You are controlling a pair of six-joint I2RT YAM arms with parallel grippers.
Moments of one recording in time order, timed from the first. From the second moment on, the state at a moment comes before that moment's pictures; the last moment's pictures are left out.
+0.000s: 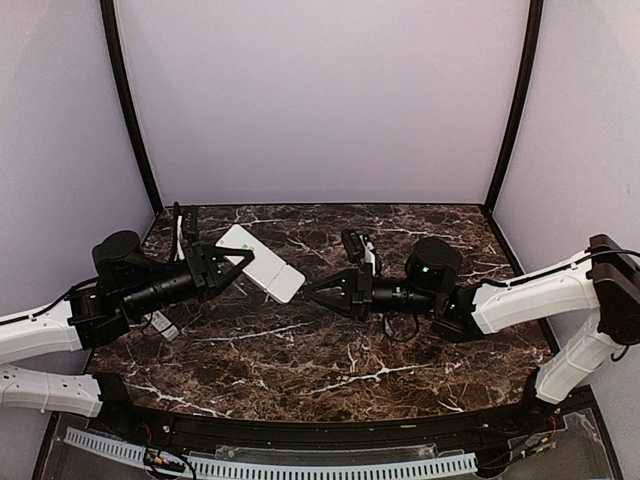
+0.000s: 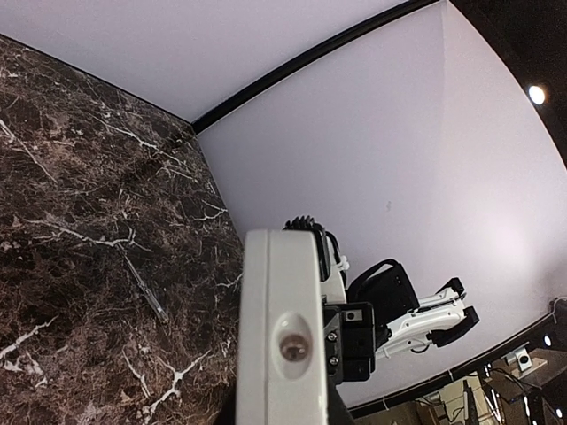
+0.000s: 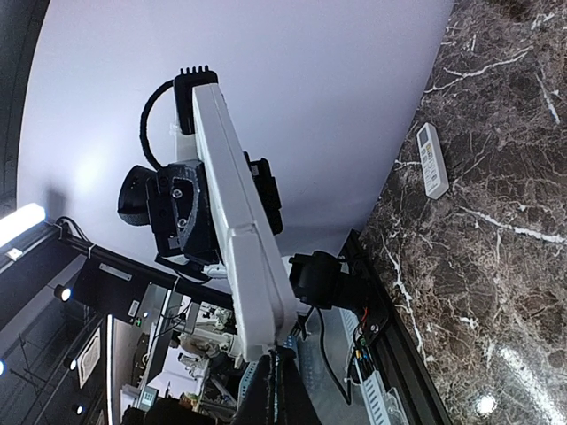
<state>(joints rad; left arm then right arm) -0.87 0.85 0.58 0.23 0.14 -1.02 1.03 1.52 0.75 0.81 -0.49 1.21</state>
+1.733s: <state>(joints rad) -0.87 0.88 0.57 0.29 0.18 -1.06 1.06 1.56 0.86 0.64 -0.48 1.13</state>
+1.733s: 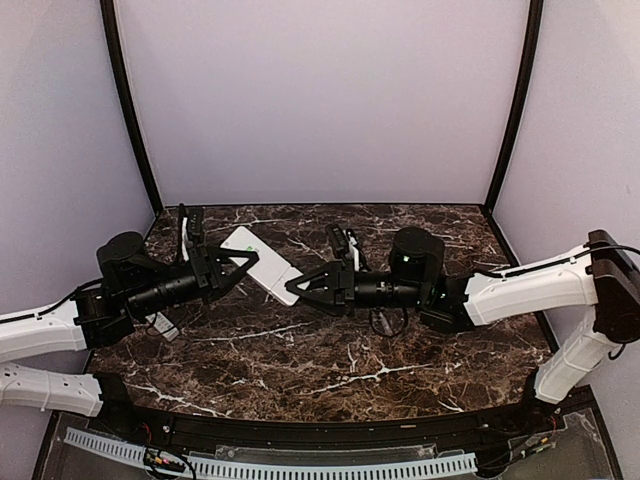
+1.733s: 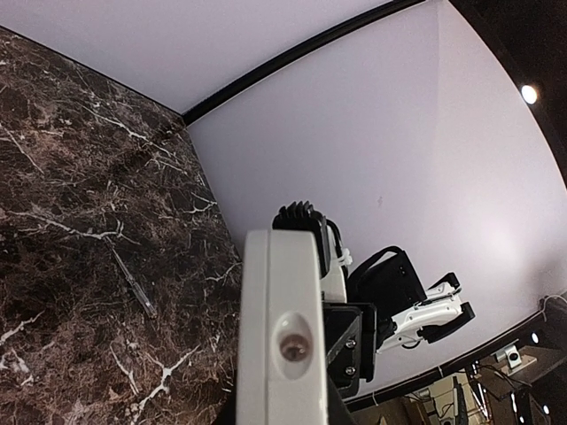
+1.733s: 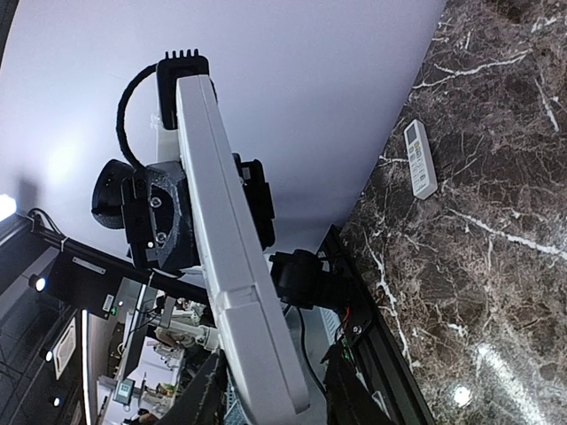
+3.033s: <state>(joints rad) -0.86 0.87 0.57 0.27 0.23 -0.97 1.06 1.53 0.82 0.65 -0.48 1.18</state>
